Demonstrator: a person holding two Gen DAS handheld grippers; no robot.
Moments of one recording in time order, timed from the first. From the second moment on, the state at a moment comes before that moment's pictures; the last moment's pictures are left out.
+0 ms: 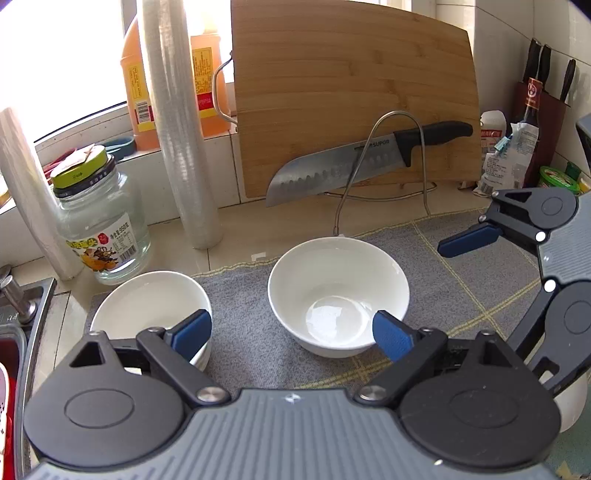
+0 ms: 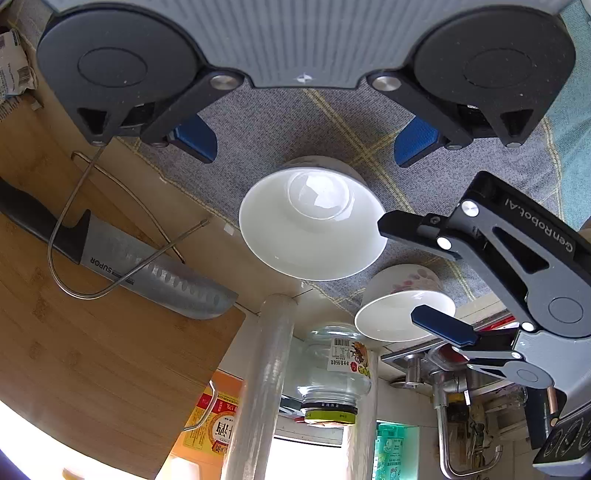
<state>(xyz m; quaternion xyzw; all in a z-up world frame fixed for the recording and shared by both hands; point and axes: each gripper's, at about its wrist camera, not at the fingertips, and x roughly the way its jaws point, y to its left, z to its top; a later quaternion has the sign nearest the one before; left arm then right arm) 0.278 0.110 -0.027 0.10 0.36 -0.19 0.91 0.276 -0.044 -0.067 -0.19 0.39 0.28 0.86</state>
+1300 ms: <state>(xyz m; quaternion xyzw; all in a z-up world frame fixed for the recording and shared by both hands) 0.358 0.088 -0.062 0.11 0.44 -0.26 0.85 0.313 -0.021 -0.090 -0.19 0.41 0.29 0.84</state>
